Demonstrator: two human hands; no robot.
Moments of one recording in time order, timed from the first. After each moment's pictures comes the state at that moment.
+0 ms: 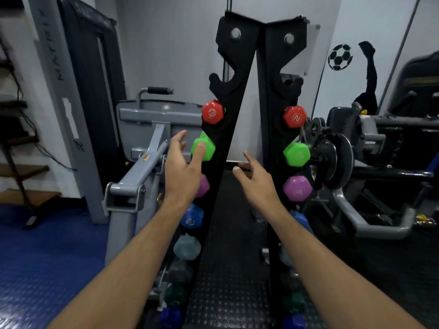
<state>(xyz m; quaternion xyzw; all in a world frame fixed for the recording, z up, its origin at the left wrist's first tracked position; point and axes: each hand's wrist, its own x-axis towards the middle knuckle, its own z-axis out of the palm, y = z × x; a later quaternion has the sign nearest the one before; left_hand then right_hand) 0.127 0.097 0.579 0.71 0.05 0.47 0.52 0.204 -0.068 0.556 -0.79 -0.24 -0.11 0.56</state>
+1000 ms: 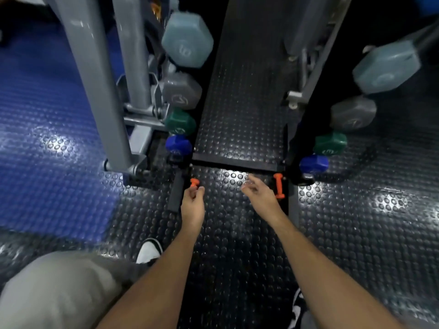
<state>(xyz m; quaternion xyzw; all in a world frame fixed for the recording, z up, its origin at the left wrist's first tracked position) -0.004 0.035 0.048 0.58 0.51 0.02 0.63 0.100 -0.131 0.066 -0.84 -0.03 0.33 0.42</state>
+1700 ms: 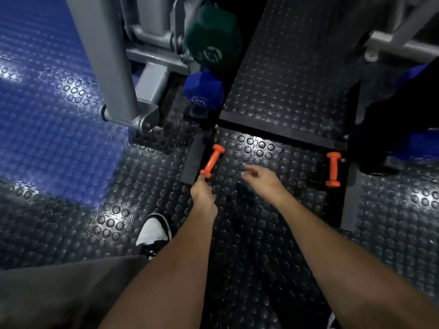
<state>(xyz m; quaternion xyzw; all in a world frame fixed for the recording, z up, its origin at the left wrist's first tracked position) 0.011 0.080 -0.123 0.26 0.67 0.05 0.69 0.121 -0.048 -0.127 -0.84 -0.11 0.43 0.30</state>
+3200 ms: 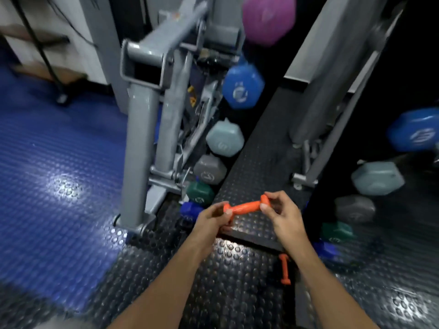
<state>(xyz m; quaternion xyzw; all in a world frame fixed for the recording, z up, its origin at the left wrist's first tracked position) 0.078 0.090 0.149 0.51 0.26 0.07 0.82 0.183 -0.085 0.189 -0.82 -0.19 0.08 0.54</state>
